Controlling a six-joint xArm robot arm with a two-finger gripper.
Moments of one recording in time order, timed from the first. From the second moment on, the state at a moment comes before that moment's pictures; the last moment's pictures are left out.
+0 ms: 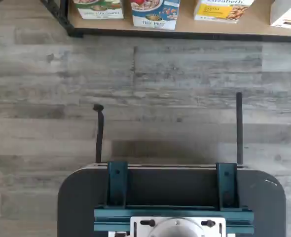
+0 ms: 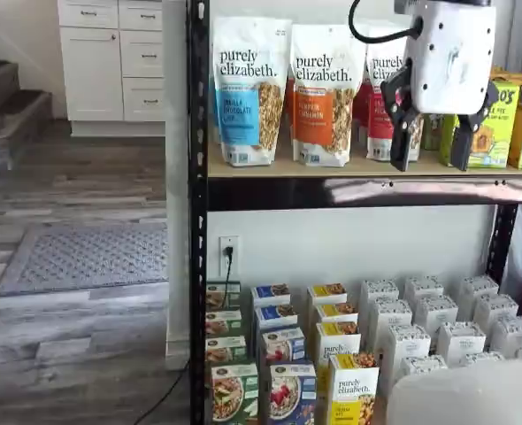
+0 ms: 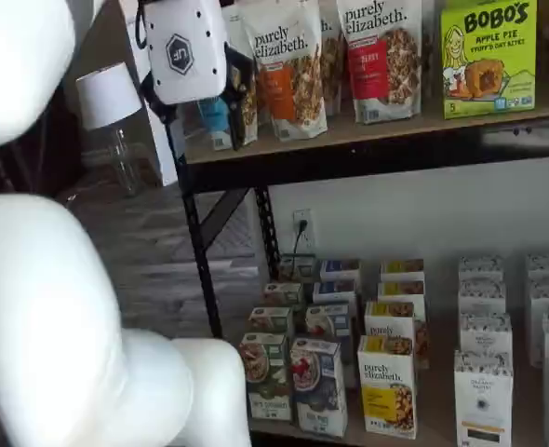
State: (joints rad) arm 0.01 -0.85 -1.14 0.04 1.99 0.03
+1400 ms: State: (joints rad) arm 0.09 -0.90 -0.99 0.03 1.86 0.10
